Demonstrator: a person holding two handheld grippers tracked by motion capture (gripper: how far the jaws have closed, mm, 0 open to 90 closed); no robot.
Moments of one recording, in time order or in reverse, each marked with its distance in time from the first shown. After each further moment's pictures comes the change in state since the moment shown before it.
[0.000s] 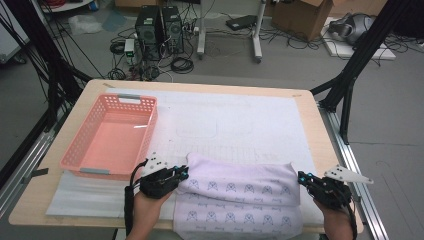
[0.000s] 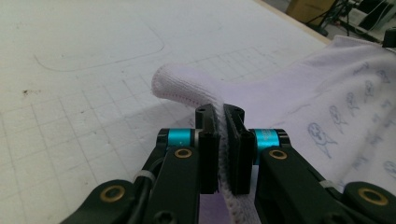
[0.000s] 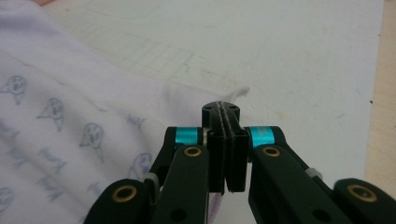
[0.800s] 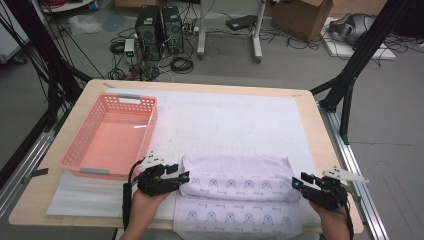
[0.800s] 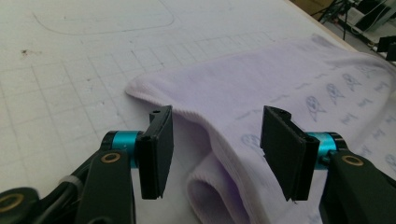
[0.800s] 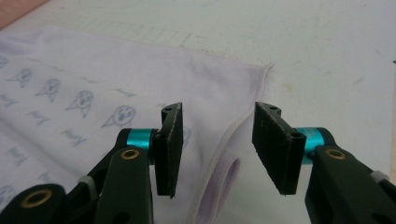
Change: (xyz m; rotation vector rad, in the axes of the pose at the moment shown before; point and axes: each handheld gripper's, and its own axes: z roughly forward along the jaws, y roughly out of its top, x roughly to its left) left arm 0.024 0.000 0.020 0.109 -0.012 -0.102; right arm -0.010 -0.012 0.016 0.053 0.015 0.108
